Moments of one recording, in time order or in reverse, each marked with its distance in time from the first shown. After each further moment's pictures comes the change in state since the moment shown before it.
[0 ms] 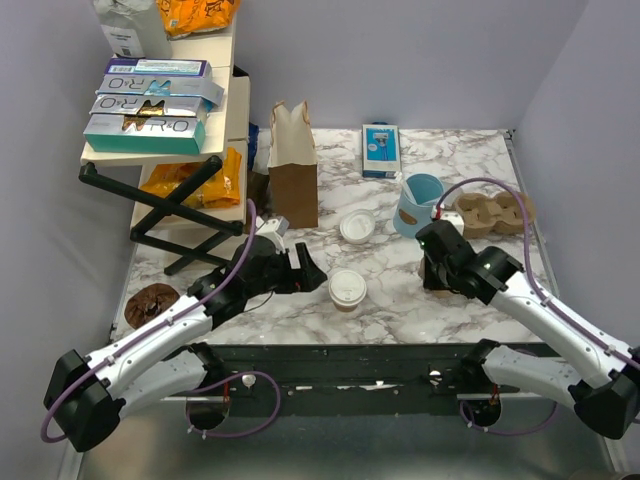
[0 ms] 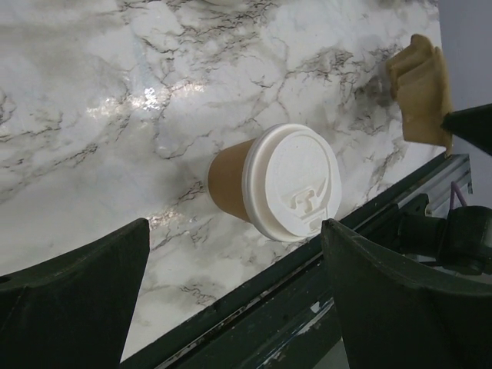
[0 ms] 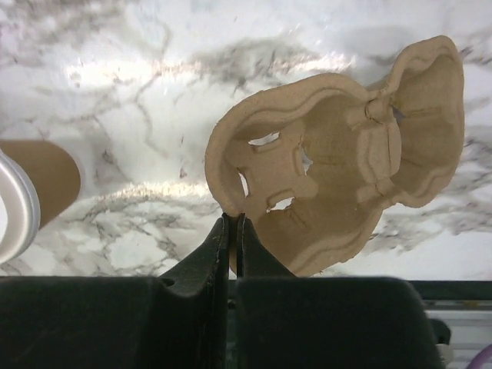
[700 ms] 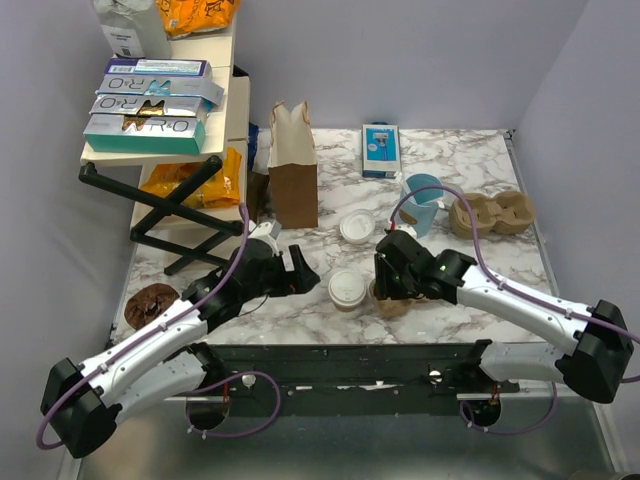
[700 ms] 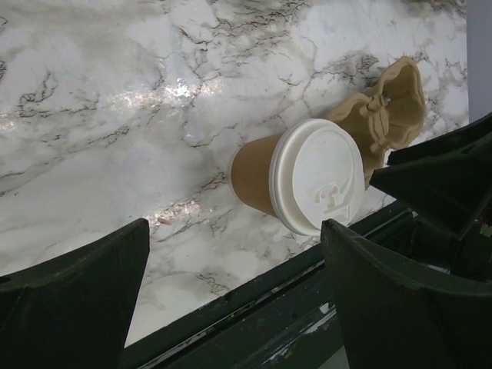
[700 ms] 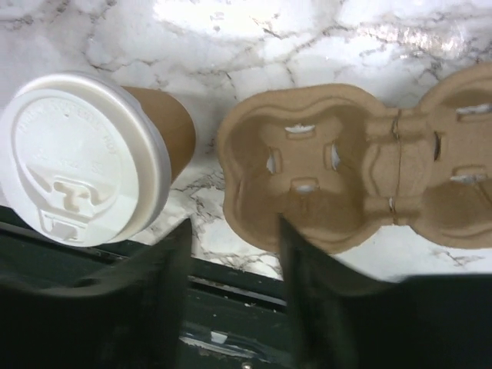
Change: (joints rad) left arm 0.001 -0.049 -0.009 -0.088 -0.060 -0.026; right arm 0.200 0.209 -0.060 0.240 -0.183 0.116
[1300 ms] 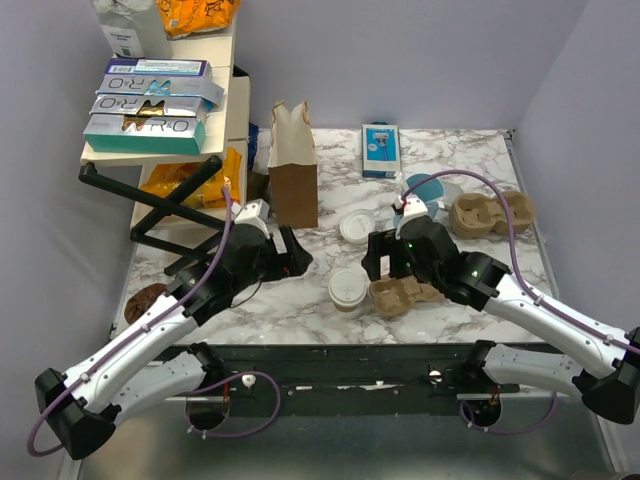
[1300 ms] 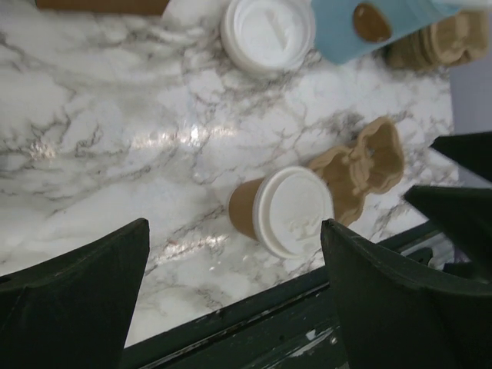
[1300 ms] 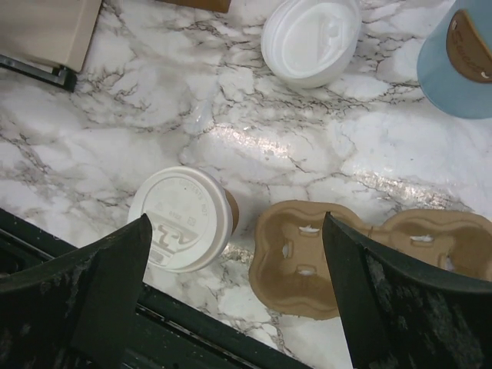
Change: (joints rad) left arm 0.000 -0.017 0.169 -0.171 -0.127 0.011; right arm 0.000 -0.165 0.062 0.177 0.074 -0.248
